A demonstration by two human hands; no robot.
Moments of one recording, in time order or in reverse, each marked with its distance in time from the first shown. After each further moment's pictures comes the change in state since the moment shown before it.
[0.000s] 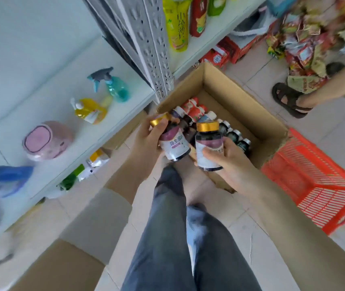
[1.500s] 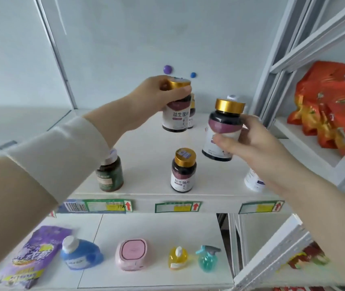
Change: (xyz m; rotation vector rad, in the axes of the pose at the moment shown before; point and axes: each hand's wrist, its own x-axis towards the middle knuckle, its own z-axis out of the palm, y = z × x) left_hand -0.164 0.497 -0.222 0.465 0.365 0.814; right_hand -0.022 -0.366 0.444 -0.732 -0.558 -0.793
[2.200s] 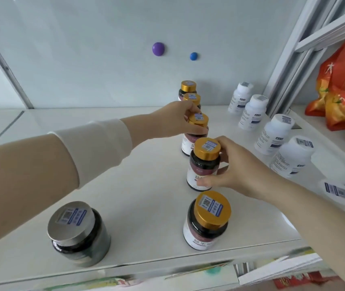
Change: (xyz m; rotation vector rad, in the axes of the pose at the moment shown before) left_hand 0.133 -0.106 0.012 0.471 -0.304 -0.074; right_hand 0.108 0.074 0.029 -0.432 -0.165 0.211
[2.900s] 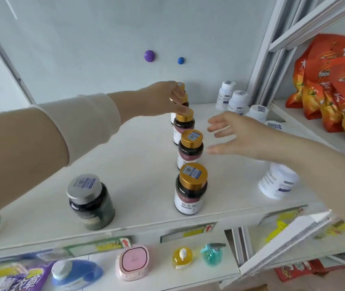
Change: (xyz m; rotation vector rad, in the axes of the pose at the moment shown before) left_hand -0.027 0.030 -0.029 0.149 0.050 0.031; right_hand -0.033 -0.023 -0.041 -0.185 0.026 0.009
